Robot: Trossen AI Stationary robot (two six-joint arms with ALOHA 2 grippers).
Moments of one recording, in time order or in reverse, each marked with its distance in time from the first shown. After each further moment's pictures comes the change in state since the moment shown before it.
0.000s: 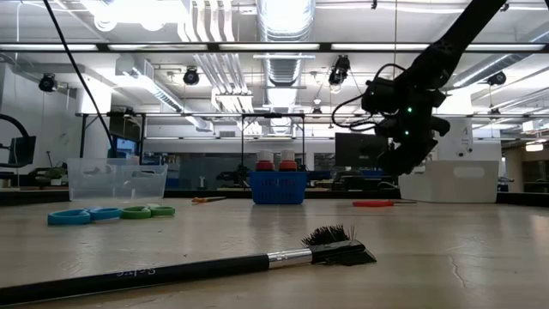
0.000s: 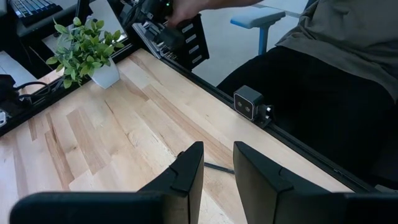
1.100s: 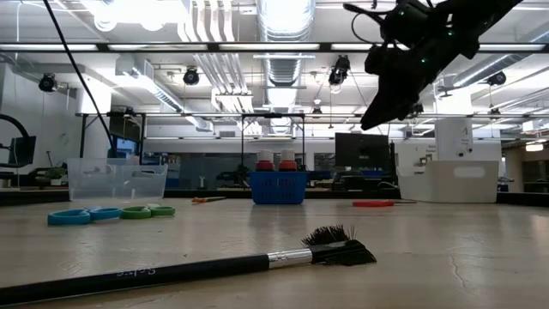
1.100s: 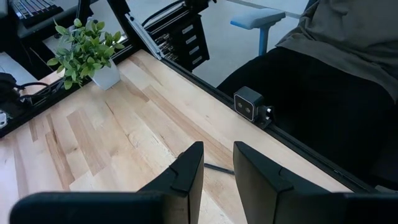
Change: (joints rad) left arm 0.000 0.000 0.000 0.003 0.000 0.002; right arm 0.318 -0.399 -0.064 0.032 -0.951 -0.146
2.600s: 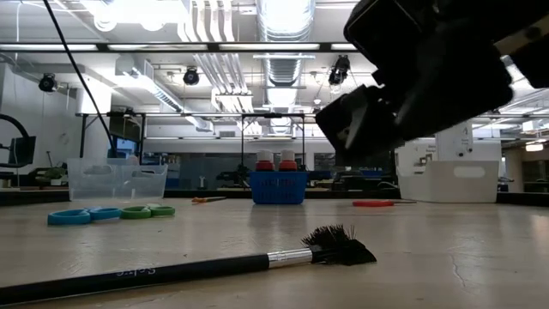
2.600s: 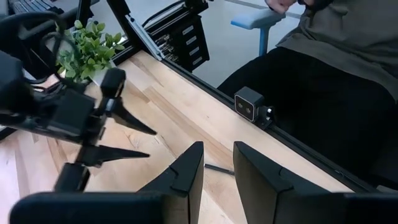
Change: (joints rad) left arm 0.001 0.000 0.000 0.001 0.000 0.006; right arm 0.711 0.644 0.084 0.699 -0.219 0.069
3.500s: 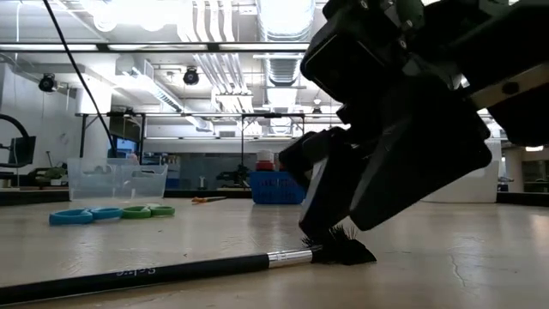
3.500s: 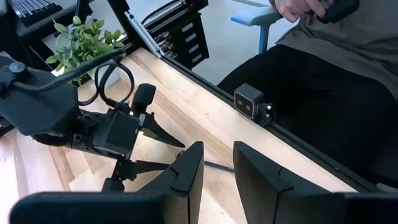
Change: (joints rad) left arm 0.000 0.000 -0.010 0.005 0.000 -0.002; right arm 0.025 0.224 0.166 0.003 0.001 -0.011
